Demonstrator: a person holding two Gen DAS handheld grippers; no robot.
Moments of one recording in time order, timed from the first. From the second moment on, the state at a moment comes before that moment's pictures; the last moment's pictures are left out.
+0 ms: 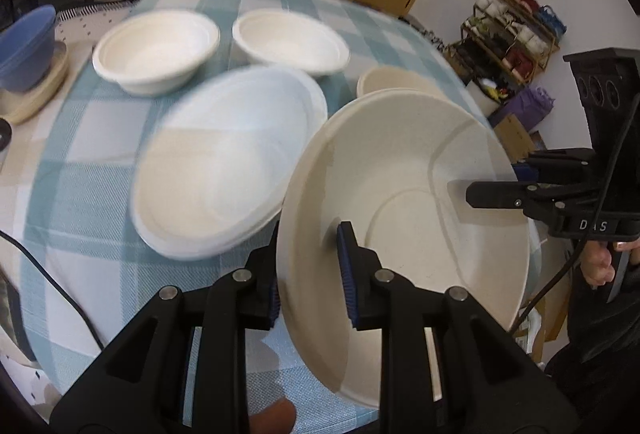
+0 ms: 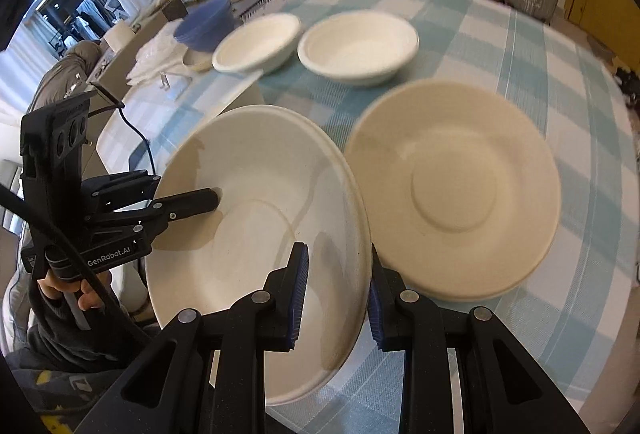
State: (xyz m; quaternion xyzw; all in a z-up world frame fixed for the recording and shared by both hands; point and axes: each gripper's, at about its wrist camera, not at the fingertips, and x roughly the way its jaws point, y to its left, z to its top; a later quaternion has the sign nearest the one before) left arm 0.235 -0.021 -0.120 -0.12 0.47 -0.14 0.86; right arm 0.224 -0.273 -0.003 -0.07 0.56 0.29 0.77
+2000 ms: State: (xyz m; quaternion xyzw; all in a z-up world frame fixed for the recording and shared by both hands) left arm 0.356 -0.139 -0.068 -0.07 0.47 -0.16 0.86; right arm 0.277 -0.380 0.032 0.02 0.53 0.20 0.83
